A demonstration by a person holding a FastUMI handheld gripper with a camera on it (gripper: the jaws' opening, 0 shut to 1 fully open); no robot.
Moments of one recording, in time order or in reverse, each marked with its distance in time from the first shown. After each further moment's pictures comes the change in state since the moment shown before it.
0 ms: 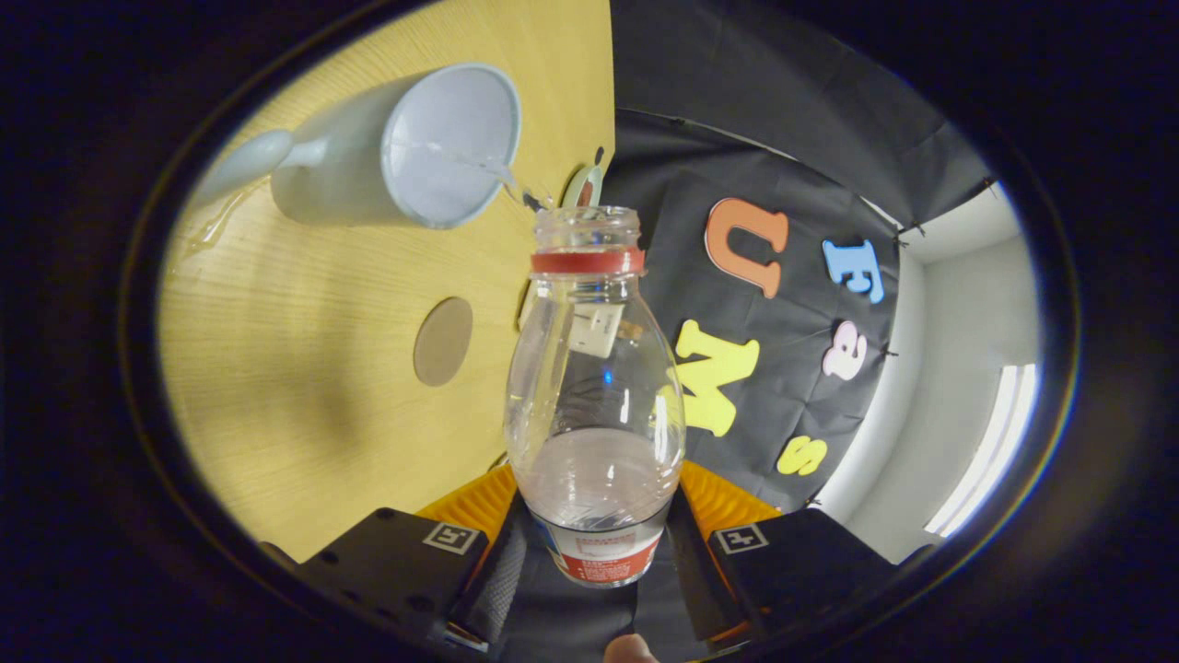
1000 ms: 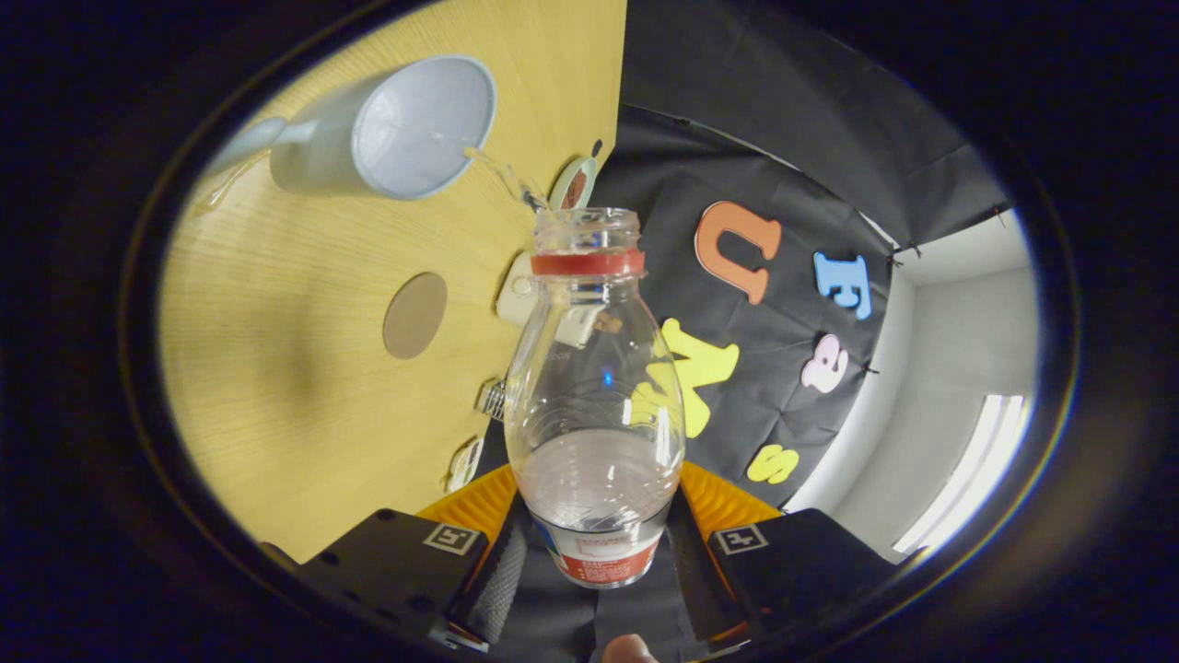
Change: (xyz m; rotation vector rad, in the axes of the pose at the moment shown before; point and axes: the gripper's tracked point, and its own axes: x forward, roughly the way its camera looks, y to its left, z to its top) arm 0.001 -0.028 -0.009 -0.088 0.021 -0.048
